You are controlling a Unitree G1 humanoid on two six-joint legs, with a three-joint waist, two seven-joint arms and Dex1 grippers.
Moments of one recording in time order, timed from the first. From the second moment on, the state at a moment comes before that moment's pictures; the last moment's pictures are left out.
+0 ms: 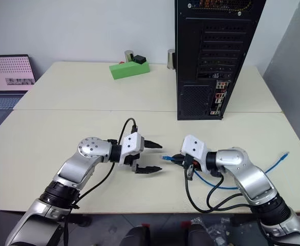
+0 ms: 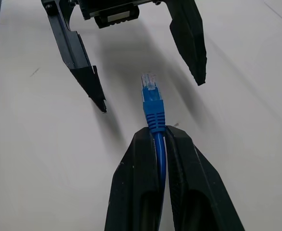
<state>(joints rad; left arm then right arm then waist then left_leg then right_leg) -0.54 0.57 -0.29 0.08 -0.17 0.17 -1.20 -0.41 -0.61 0.32 -0.36 0.22 0.61 0.89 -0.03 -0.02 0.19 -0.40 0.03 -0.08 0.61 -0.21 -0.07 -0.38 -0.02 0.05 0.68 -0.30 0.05</state>
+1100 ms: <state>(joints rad) -0.53 0.53 -0.29 0.20 -0.10 -0.21 -1.21 -0.44 -0.75 0.24 -0.38 0.26 0.61 1.00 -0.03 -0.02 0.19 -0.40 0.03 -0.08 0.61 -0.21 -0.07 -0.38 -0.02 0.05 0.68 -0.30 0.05</state>
